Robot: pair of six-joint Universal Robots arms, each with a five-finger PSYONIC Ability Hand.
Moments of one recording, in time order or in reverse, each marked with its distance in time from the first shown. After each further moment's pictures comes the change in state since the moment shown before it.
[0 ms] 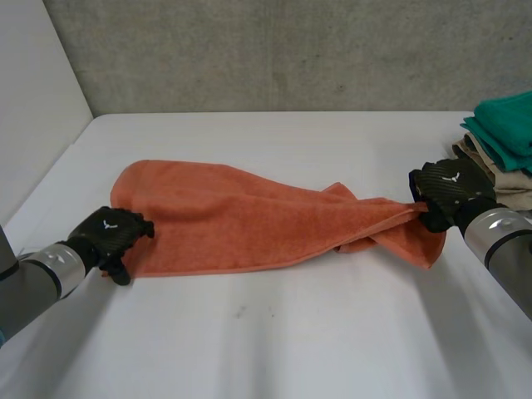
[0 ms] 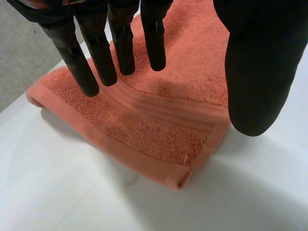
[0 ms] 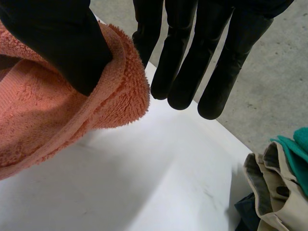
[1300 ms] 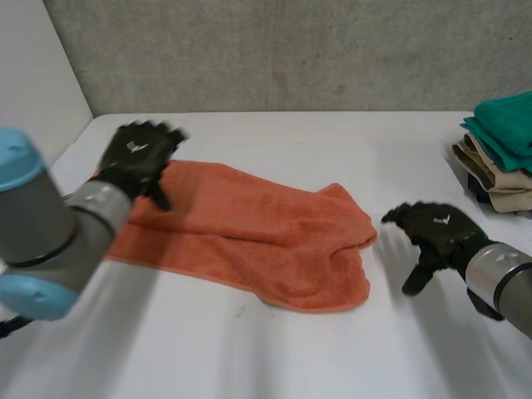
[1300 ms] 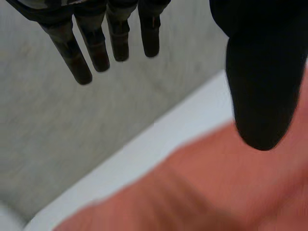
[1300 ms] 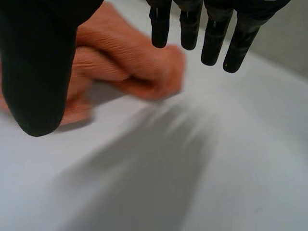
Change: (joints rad) left arm -0.310 0.113 0.186 0.104 -0.336 -0.306; right arm 0.001 -0.073 0.089 0.273 -0.074 0.107; left_hand -0.120 -0.126 -0.130 -0.128 -0.131; right_hand -0.775 -0.922 -0.947 -0.947 -0.914
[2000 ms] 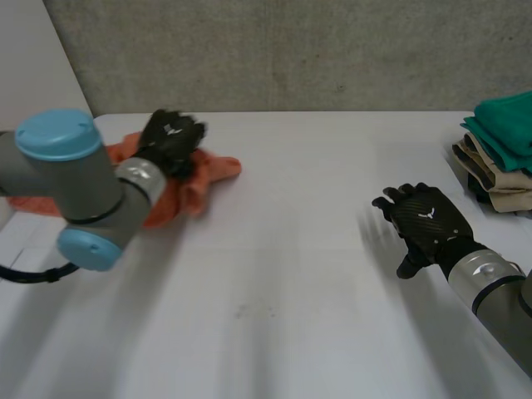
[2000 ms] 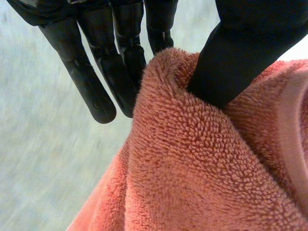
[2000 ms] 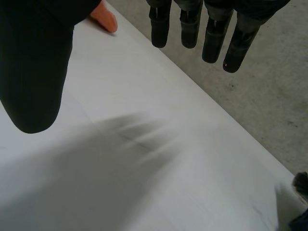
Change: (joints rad) left arm -0.076 -0.316 0.400 -0.025 0.012 0.117; right arm 0.016 0.030 0.142 -0.439 -0.041 -0.156; left_hand 0.690 0.862 0.882 0.887 0.821; right_hand -0.004 -0.016 -0.025 -0.003 -0.017
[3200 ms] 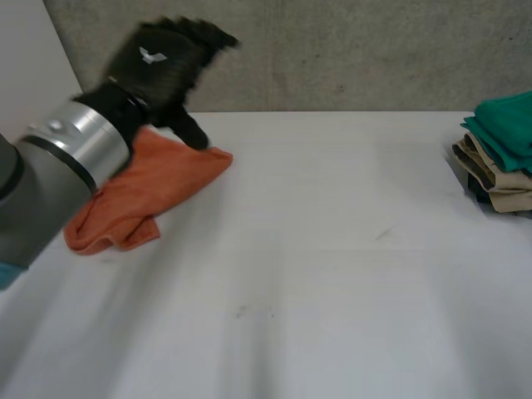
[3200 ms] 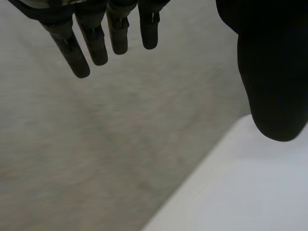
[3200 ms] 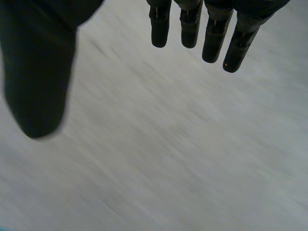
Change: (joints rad) left arm -0.025 0.488 -0.165 -0.106 0.153 -0.222; right arm -0.541 -0.076 -0.643 -0.066 -0.032 0.310; left_hand -0.802 -0.957 -0.967 -0.982 -0.910; right_hand 0.000 0.000 0.000 0.000 0.002
